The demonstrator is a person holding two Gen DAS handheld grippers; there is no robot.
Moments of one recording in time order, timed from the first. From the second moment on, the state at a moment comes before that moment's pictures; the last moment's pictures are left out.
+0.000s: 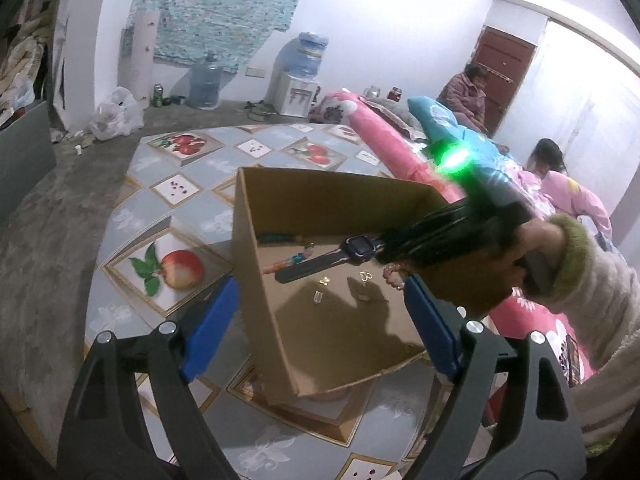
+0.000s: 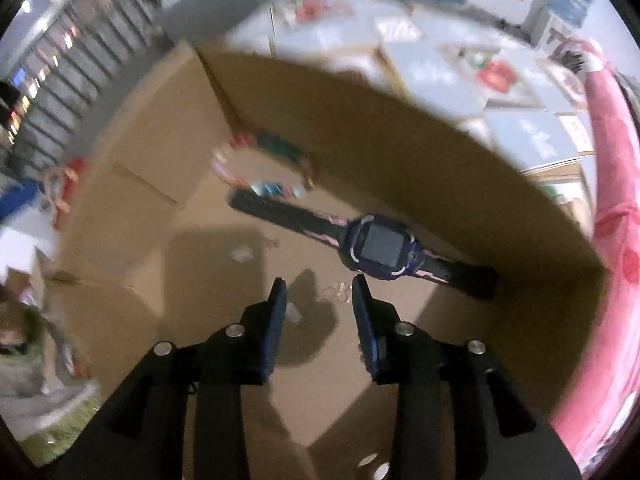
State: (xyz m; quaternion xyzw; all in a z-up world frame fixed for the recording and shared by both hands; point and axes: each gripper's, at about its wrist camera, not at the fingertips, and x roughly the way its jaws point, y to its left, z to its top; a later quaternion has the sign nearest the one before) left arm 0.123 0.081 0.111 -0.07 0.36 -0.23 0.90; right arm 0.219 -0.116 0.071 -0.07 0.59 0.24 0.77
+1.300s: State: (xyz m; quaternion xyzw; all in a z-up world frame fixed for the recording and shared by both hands) left arm 0.112 0.060 0.044 -0.14 0.49 -0.19 0.84; right arm 0.054 -0.253 0.054 0.25 0.48 0.13 0.83
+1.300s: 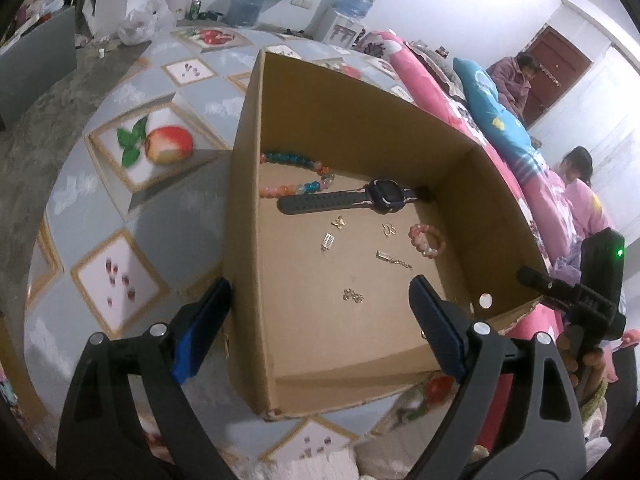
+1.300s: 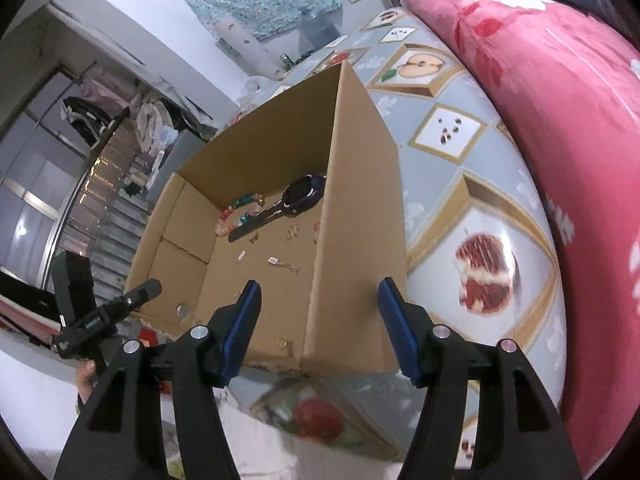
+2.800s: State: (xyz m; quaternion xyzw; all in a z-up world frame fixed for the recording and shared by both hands) left arm -0.020 0.053 0.106 0.04 0.29 0.00 0.96; right arm -0.082 -0.225 0.112 0.00 0.32 -0.04 0.95
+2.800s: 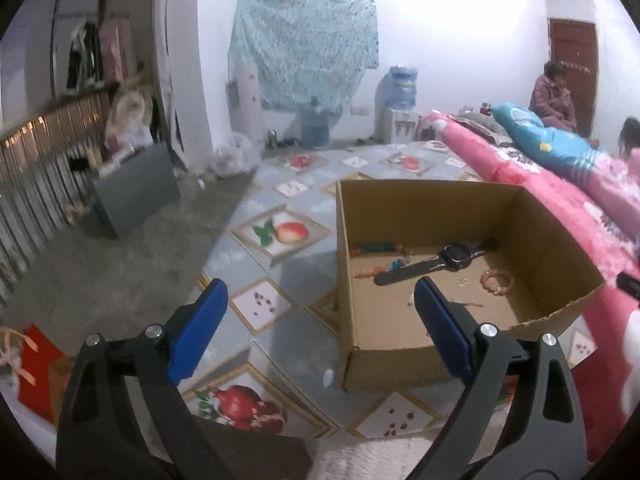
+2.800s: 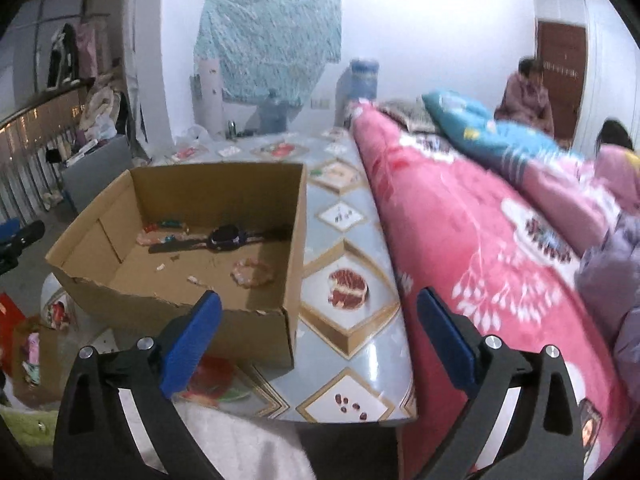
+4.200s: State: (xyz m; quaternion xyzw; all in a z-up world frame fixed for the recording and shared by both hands) left arm -0.020 -0.017 0.080 0.03 0.41 -0.02 0.91; right arm -0.064 -0.180 0.071 0.08 0.43 -0.03 0.90
